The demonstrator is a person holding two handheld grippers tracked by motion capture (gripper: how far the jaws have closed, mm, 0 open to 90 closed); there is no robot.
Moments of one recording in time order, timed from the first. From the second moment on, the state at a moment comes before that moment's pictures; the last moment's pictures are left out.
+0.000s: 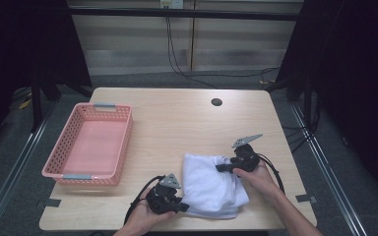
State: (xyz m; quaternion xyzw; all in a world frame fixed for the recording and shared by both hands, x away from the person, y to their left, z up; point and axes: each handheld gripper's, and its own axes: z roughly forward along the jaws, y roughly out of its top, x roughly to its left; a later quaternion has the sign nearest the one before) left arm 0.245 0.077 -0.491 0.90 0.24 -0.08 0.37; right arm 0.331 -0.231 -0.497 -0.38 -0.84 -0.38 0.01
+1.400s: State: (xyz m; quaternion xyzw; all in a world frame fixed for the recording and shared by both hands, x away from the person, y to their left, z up) left arm 0.260 0.079 -0.436 0.87 0.23 -0.05 0.44; right arm 0.342 -0.252 -0.453 -0.40 -0.80 -0.44 0.00
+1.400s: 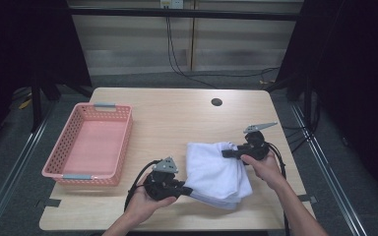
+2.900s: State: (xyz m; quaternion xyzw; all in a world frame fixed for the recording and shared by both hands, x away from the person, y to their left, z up) left arm 0.303 0.181 -0.371 0.81 0.30 0.01 0.51; right arm 0.429 -0.158 -0.370 -0.34 -0.81 -0.49 0.00
